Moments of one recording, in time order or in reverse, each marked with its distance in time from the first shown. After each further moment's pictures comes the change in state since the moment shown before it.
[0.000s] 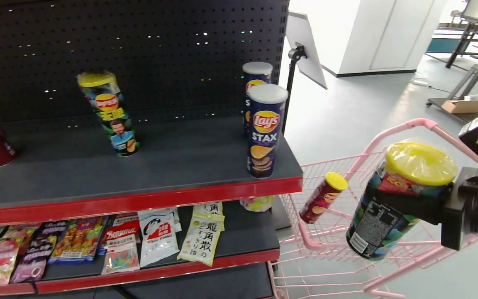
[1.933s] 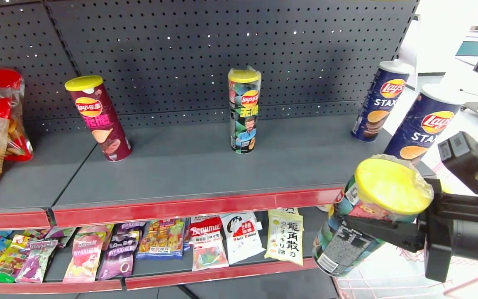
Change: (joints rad) left arm 0.001 0.000 0.000 -0.001 0.001 0.009; right arm 0.150 0.047 0.073 -0.170 0.172 -0.039
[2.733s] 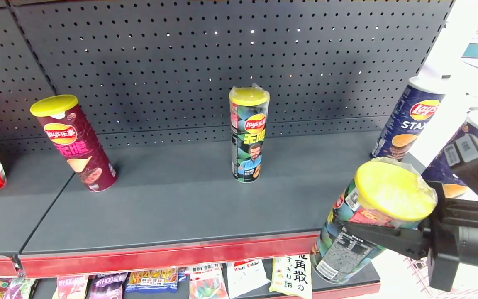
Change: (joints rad) left arm -0.001 0.000 0.000 0.001 0.001 -0.008; right arm 0.027 -0.015 0.008 -0.002 0.000 -0.001
